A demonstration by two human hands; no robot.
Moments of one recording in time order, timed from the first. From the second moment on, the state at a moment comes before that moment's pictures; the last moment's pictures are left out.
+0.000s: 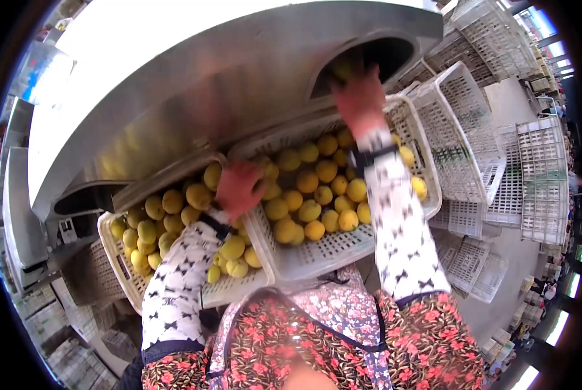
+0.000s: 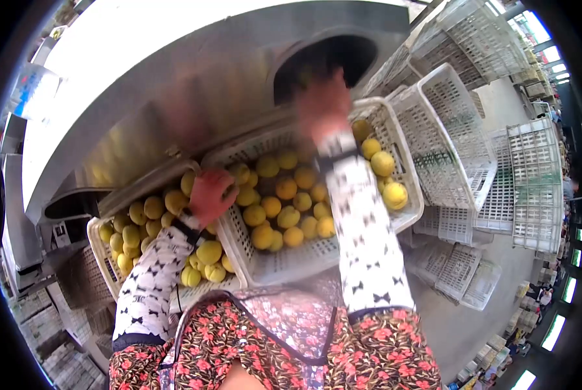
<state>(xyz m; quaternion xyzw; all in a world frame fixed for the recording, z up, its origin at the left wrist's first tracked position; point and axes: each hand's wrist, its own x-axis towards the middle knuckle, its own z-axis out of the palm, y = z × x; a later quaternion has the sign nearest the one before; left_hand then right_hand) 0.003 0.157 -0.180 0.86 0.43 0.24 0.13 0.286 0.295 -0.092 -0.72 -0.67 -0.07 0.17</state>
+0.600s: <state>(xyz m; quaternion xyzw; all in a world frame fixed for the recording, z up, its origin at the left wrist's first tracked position) 0.005 0.161 -0.189 0.85 0.49 0.12 0.13 0.180 0.113 -0.274 -0.49 -0.73 0.47 -0.08</state>
